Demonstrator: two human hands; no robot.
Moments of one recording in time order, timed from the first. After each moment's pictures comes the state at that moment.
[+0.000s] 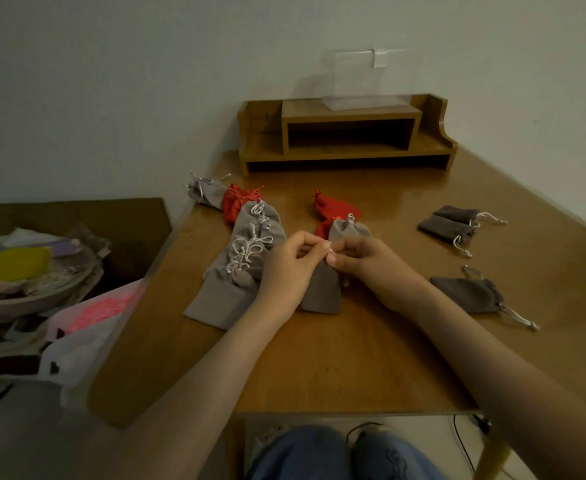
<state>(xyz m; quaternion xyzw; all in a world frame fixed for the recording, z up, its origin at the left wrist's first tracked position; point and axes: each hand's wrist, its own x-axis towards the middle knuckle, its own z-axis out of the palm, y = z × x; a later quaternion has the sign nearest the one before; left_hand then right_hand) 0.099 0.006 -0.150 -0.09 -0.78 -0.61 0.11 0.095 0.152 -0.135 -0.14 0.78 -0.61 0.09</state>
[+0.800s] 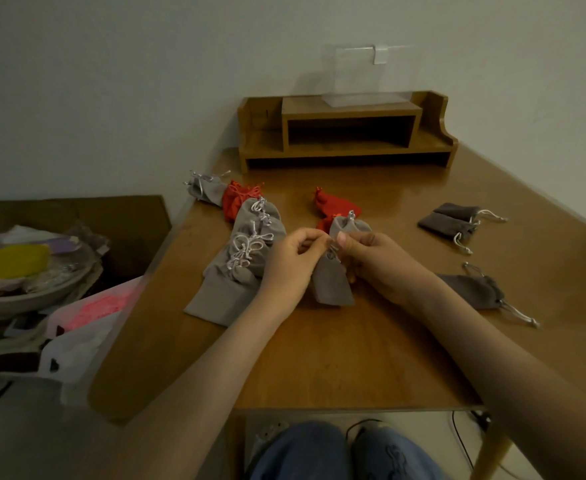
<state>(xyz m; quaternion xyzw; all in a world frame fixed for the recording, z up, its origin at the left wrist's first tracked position) 0.102 0.009 -0.145 -0.10 -0.75 -0.64 0.09 0.092 0.159 -0.132 -0.14 0.72 -0.66 0.13</state>
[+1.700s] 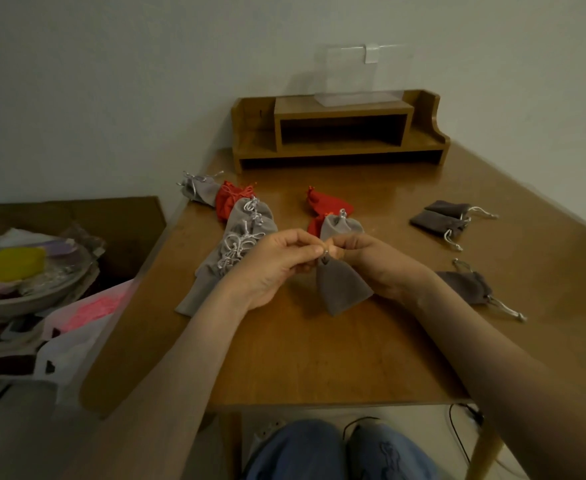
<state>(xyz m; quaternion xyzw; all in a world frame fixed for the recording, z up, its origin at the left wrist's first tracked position) 0.106 -0.007 -0.124 -0.11 -0.68 -0.71 -0.11 0.093 0.164 -0.128 -0.18 0.67 -0.68 0.21</state>
